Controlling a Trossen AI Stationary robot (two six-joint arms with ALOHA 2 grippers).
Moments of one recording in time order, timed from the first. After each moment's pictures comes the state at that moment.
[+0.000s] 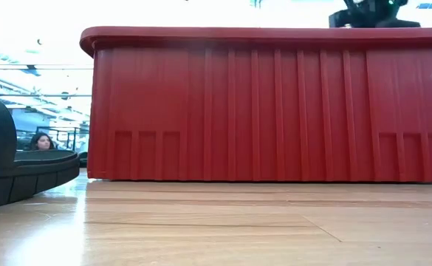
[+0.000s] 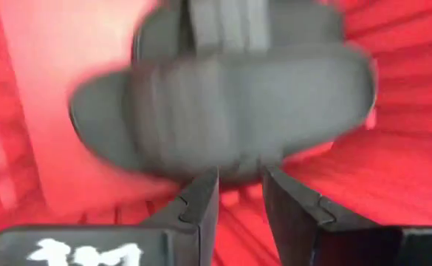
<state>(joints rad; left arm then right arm) 0.23 1.54 1.76 -0.53 0.30 -0.29 -0.16 1.09 1.12 -1.32 0.33 -0.12</state>
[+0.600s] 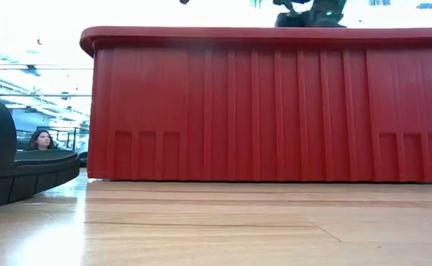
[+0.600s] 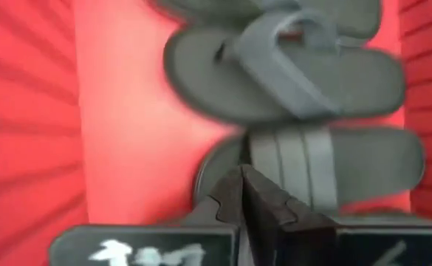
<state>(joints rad) 0.25 1.54 1.76 -0.55 0.31 -0.32 -0.19 1.41 1.23 -0.97 0.10 -0.15</state>
